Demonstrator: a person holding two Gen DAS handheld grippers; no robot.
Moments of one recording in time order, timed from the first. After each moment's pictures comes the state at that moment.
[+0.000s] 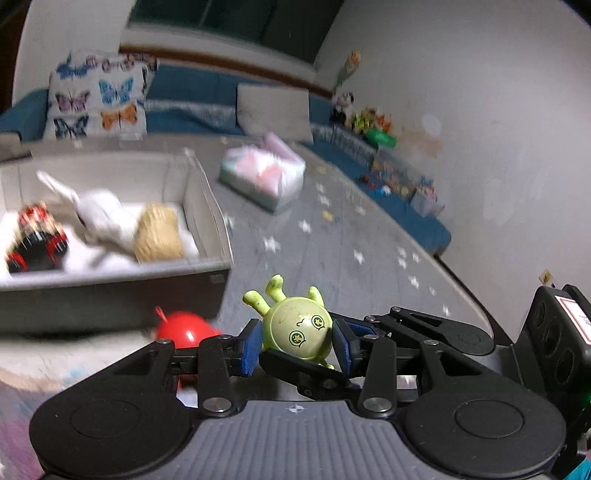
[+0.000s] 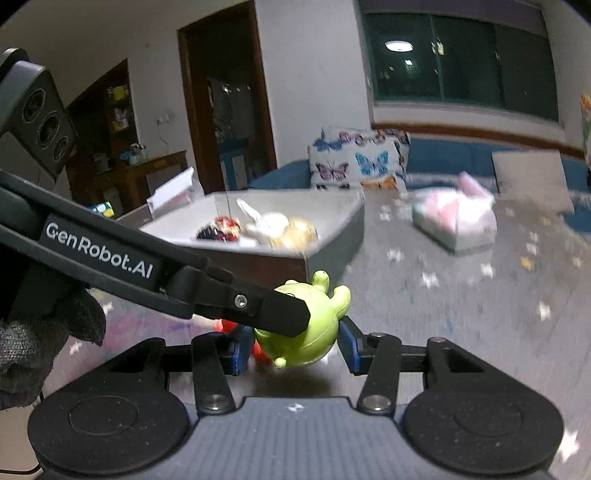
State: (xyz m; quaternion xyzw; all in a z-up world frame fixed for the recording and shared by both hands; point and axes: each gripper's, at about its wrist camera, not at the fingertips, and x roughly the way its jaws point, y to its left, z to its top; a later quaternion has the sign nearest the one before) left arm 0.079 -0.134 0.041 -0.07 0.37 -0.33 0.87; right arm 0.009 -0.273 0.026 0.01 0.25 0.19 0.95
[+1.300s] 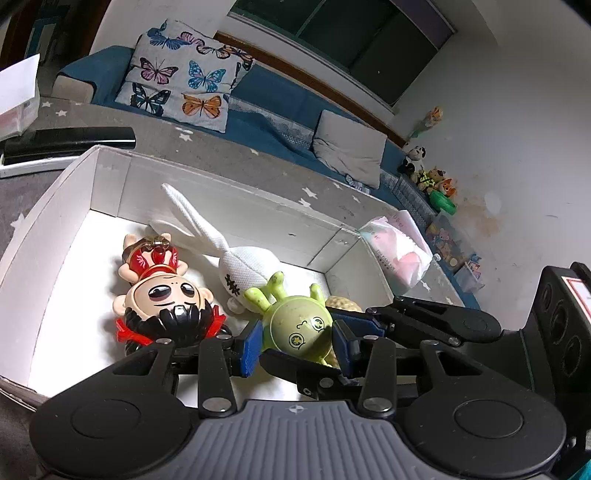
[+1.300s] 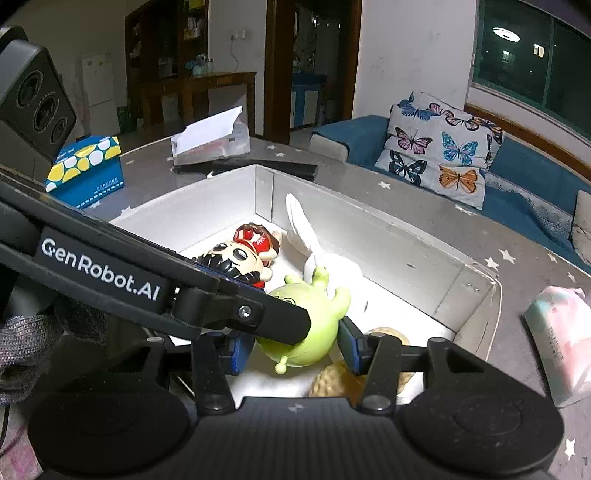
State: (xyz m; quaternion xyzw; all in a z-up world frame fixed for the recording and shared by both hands) left arm 0.208 -0.027 0.008 -0.19 0.39 -0.24 0.87; right arm 0.188 -0.159 0.027 -0.13 0.34 0.28 0.89
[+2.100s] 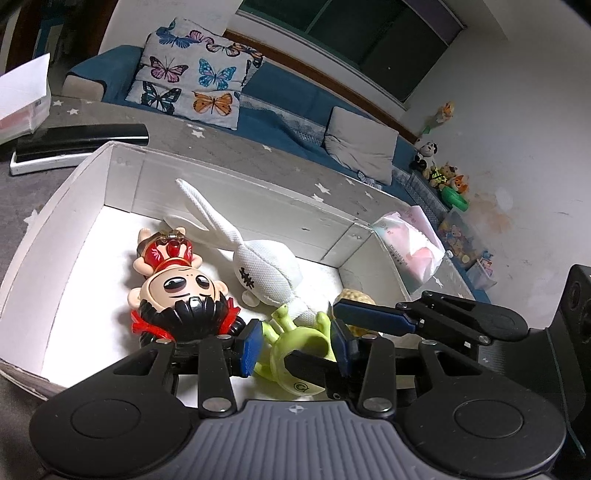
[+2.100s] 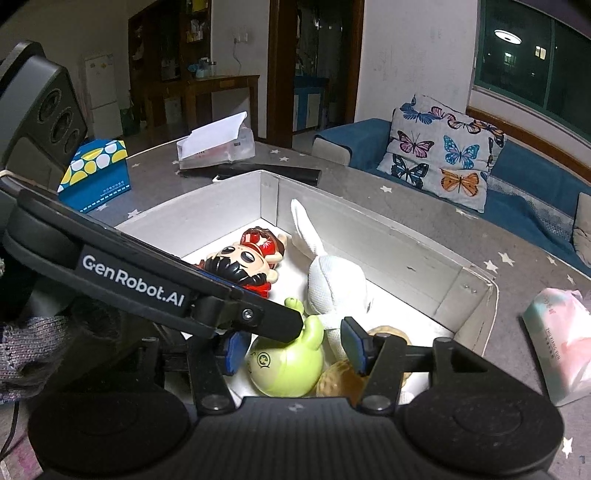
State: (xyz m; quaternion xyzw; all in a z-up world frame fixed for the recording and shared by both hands) left arm 0.205 -0.024 0.010 -0.18 0.39 -0.22 0.87; right arm 0.175 -0.164 0.037 -0.12 0.33 0.29 0.89
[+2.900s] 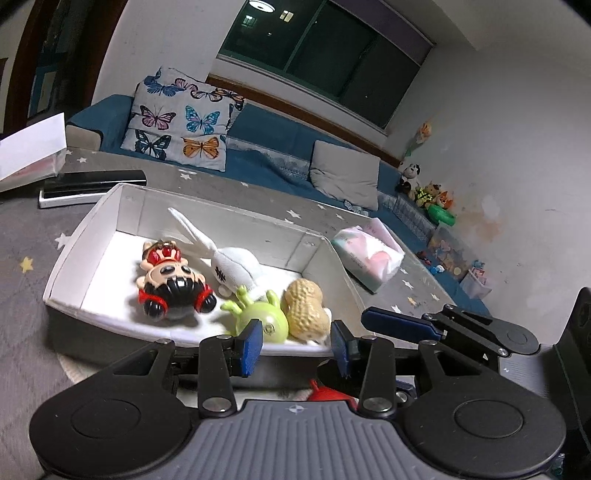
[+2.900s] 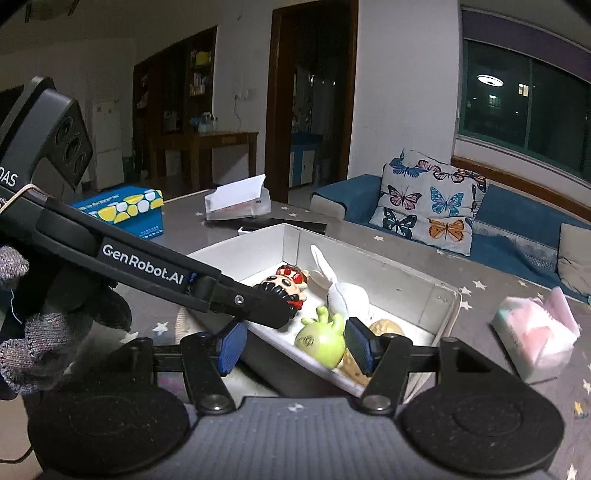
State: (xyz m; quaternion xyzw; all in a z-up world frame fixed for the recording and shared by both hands) left arm 0.116 -0.029 0.046 -0.15 0.33 -0.22 0.91; right arm 0.073 -0.194 0.072 -0.09 0.24 0.28 0.92
